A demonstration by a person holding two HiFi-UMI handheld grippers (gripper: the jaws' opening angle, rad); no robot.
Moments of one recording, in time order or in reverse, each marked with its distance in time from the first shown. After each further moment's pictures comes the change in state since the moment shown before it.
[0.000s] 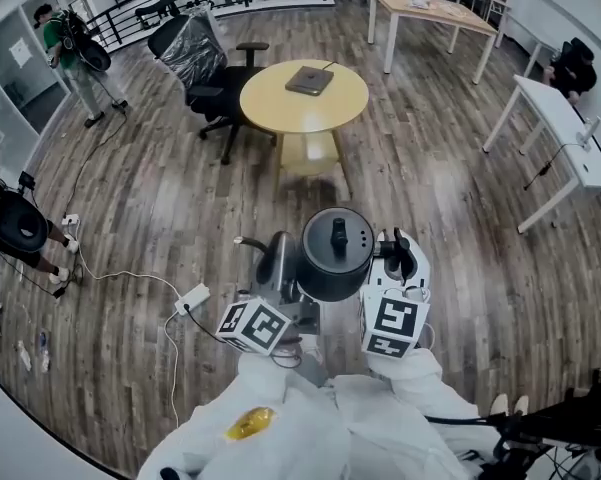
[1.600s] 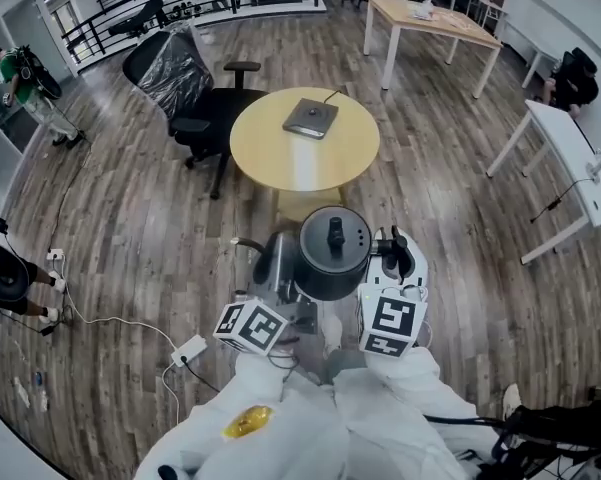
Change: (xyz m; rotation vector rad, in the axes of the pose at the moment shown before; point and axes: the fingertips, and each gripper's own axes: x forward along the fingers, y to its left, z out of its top) left arm 0.258 0.129 0.056 -0.019 -0.003 -0.049; right arm 0.287 0.012 0.040 -0.014 -0.019 -0.036
